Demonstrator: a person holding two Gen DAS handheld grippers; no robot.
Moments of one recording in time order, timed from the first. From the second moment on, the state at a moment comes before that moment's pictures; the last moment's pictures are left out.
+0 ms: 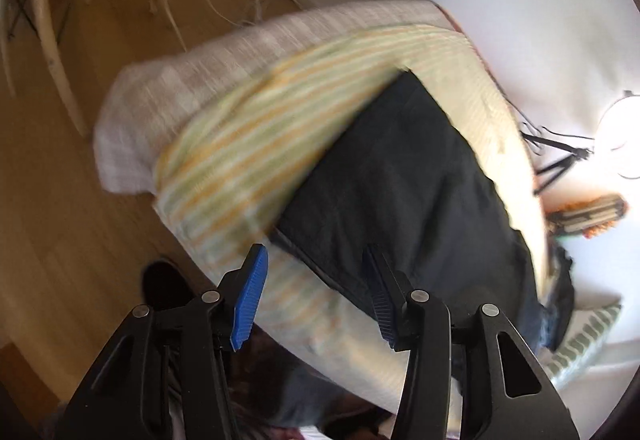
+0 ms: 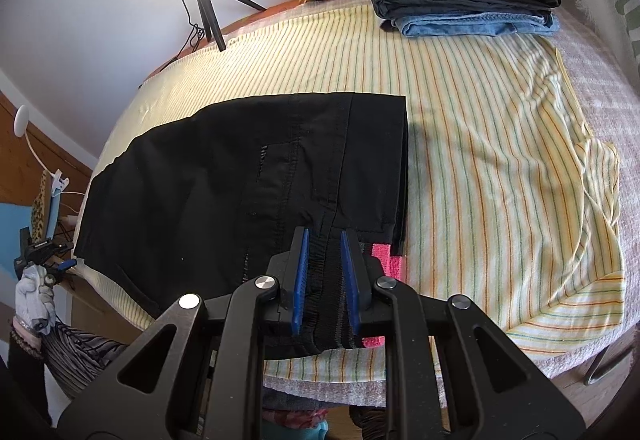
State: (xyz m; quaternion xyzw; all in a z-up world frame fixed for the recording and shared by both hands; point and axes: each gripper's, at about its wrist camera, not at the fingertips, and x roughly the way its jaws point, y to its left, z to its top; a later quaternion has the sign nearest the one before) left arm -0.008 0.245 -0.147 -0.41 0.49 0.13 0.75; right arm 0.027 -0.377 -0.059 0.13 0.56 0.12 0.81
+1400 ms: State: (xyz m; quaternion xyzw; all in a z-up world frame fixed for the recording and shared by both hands) left arm 0.023 0.234 -0.148 -0.34 0.39 0.23 0.83; right arm 0.036 -0.336 -0.086 0.04 0.60 0.19 0.78
